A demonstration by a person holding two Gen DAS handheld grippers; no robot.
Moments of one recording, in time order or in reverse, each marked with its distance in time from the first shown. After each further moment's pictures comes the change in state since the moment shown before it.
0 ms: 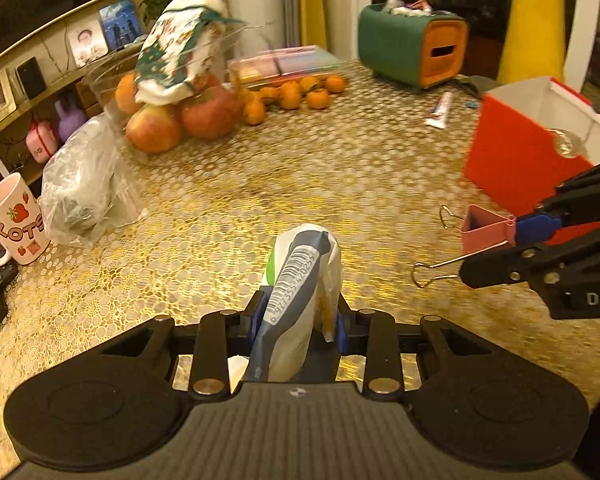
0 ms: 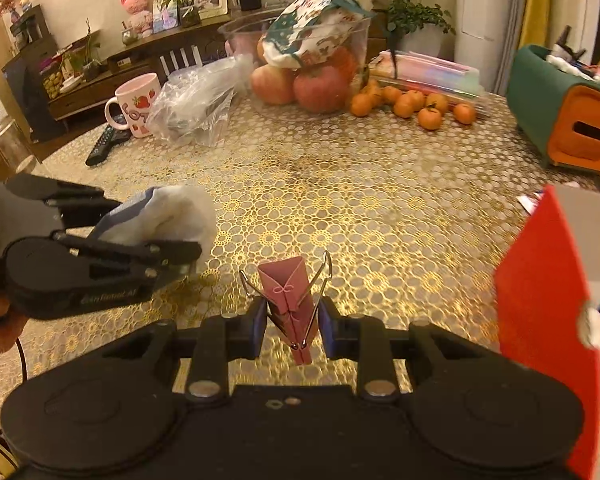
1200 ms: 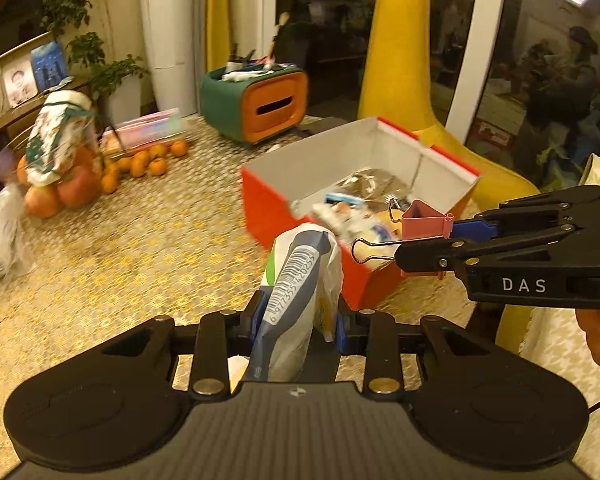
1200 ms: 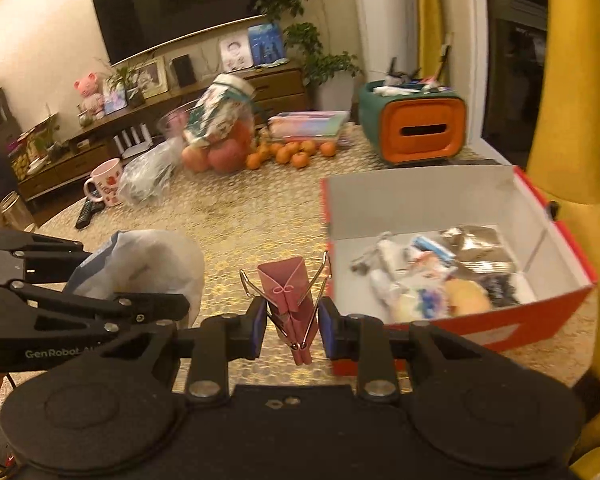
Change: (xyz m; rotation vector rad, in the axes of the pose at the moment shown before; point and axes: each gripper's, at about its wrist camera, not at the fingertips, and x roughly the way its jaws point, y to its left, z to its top) left arm -0.112 -0.183 0.035 0.048 -0.074 -0.201; right arm -0.180 -0.087 -0.083 0.173 -0.189 -0.120
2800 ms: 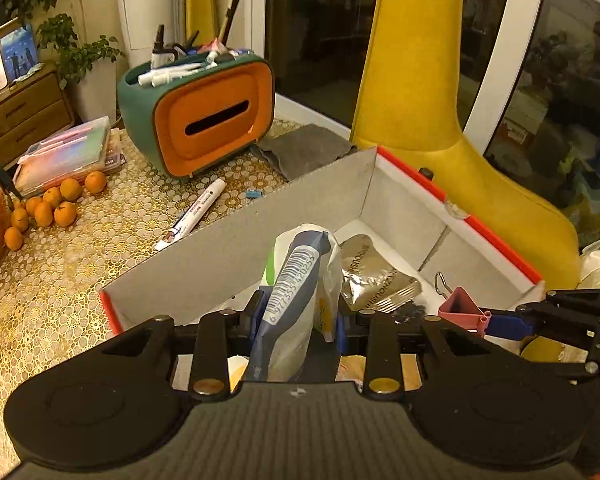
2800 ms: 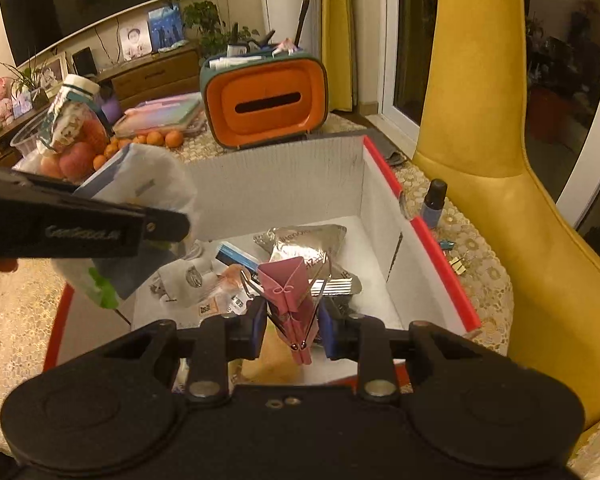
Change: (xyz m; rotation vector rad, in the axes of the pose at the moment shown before) left arm 0.198 -0.059 0.132 -0.027 0.088 0.017; right arm 0.072 -0.158 0.023 0.075 0.087 -0.193
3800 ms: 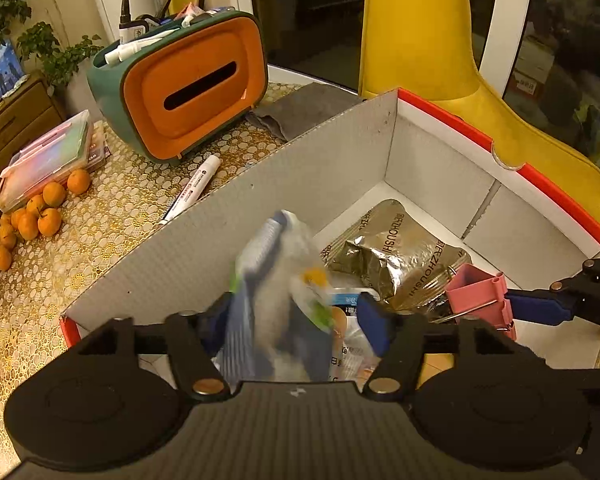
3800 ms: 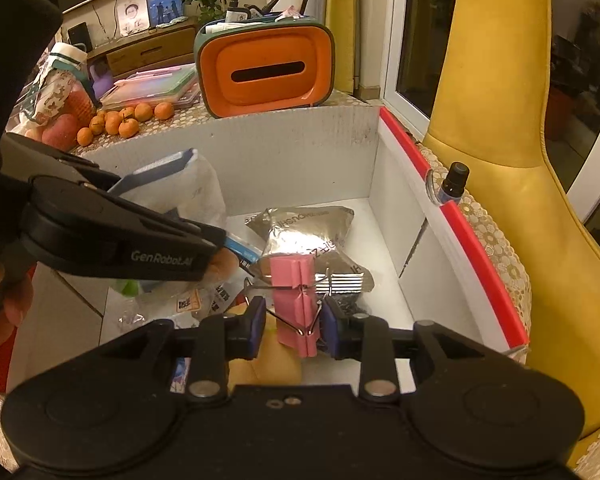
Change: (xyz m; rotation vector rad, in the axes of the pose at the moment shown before) left arm 0.057 -0.002 -0.003 0.108 0.073 0.050; right arm 0.037 0.008 0.001 -0.043 0.049 -0.024
